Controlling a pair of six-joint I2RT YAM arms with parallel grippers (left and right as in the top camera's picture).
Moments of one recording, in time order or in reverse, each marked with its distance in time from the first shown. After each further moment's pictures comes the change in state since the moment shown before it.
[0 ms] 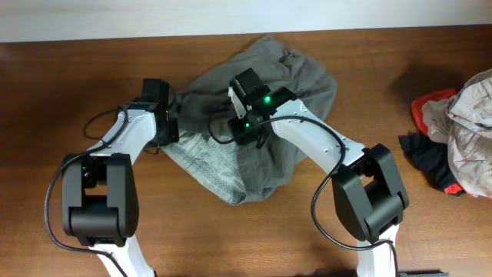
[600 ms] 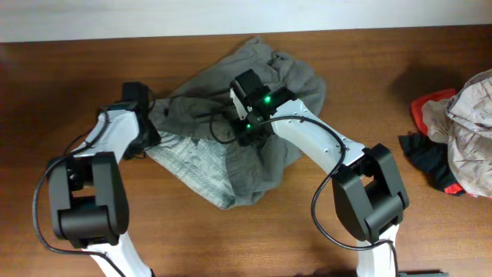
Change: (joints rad) left arm 0.121 0.000 0.000 -0.084 -0.075 -0.320; right arm -0.002 0.000 0.000 -0.028 0.056 0.005
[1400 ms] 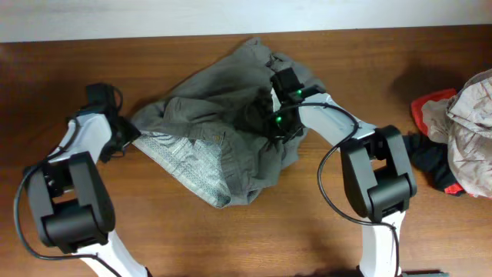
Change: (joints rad) left arm 0.154 0.000 0.000 0.099 0.081 -0.007; right arm -0.214 0.085 -0.118 0.114 -0.095 0.126
